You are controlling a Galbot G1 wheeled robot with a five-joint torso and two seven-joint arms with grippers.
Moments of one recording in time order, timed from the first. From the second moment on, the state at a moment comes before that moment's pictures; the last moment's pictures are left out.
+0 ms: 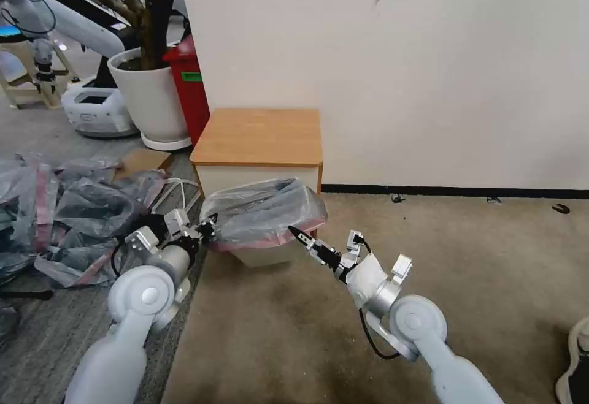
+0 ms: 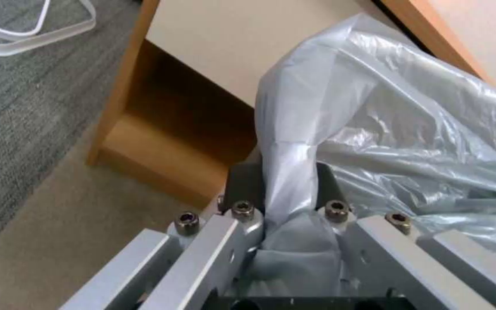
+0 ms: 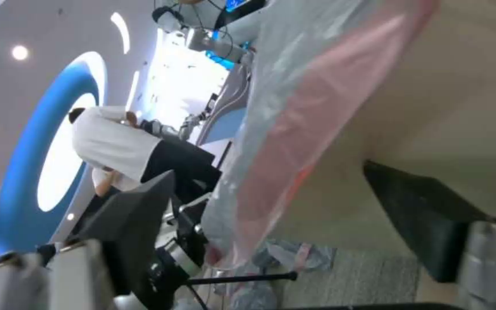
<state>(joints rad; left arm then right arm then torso) 1.22 -1.19 -0.50 -2.03 -1.17 0.48 -0.48 -1.22 1.21 0.18 1.88 1.29 -0.35 -0.23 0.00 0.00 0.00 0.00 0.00</state>
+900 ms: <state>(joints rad) 1.21 -1.21 -0.48 -2.01 -1.14 0.48 -0.48 -1.22 1.20 0.19 1.88 1.28 -0.33 -0.24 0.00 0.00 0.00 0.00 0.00</state>
